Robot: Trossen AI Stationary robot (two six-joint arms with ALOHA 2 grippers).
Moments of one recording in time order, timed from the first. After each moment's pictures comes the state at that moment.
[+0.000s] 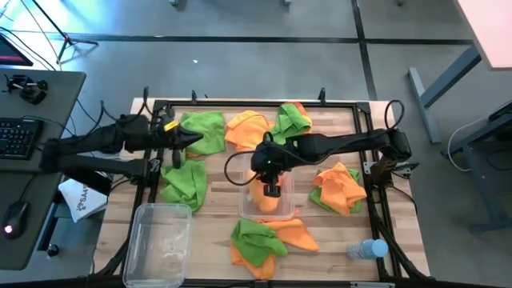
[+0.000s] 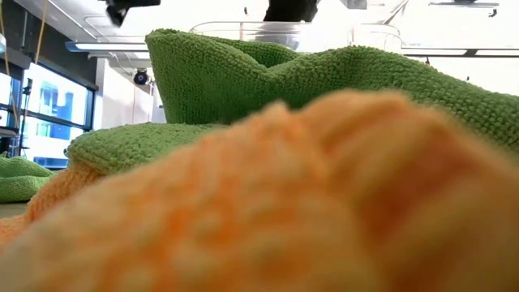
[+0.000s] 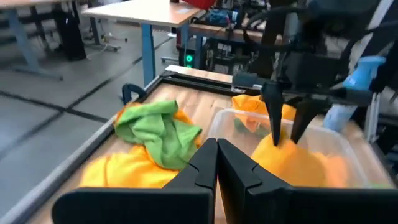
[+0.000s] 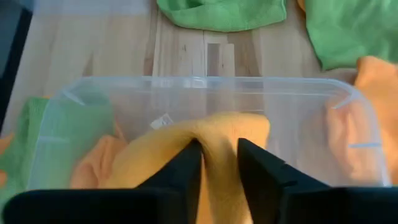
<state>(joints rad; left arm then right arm) 0.09 0.67 0.85 -0.44 -0.18 -0.06 0.08 1.81 1.68 -0.82 -0.01 0.04</state>
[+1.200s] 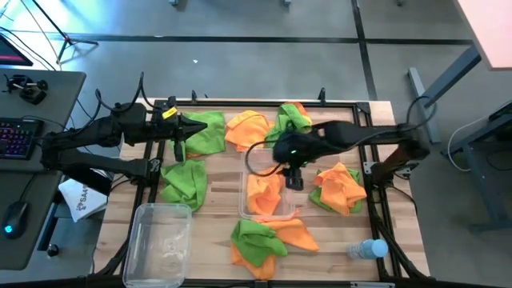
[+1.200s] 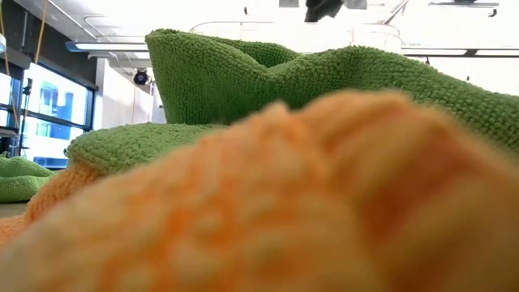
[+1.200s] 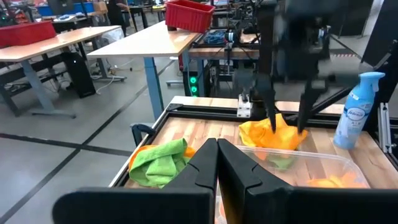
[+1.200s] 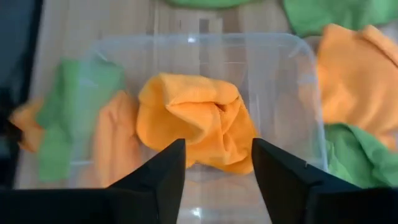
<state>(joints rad) 0.08 0.80 1.05 -0.42 -0.19 0.06 0.08 1.61 1.71 -1.09 0.01 0.12</state>
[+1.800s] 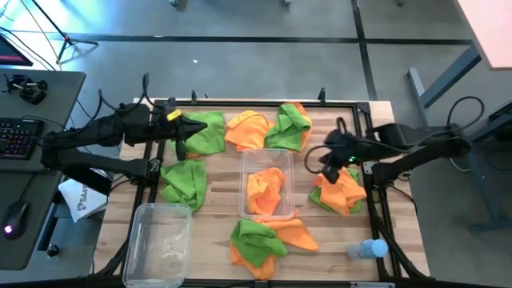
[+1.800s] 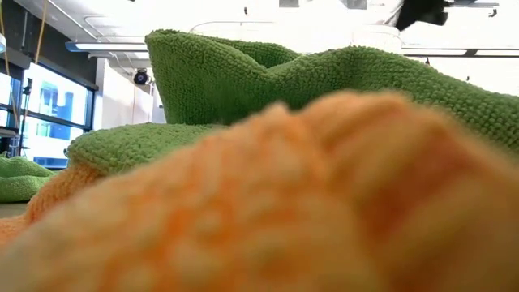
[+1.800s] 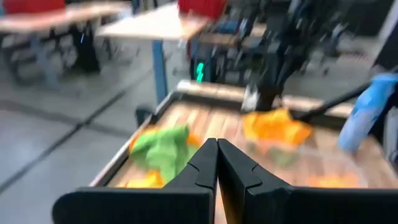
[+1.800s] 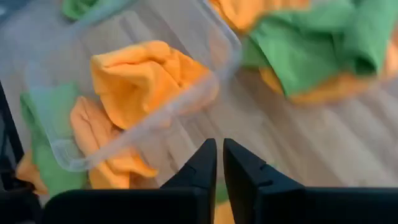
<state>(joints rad) 0.09 0.82 1.07 -0.53 -0.24 -0.05 0.17 1.08 1.24 -1.15 0.25 0.75</state>
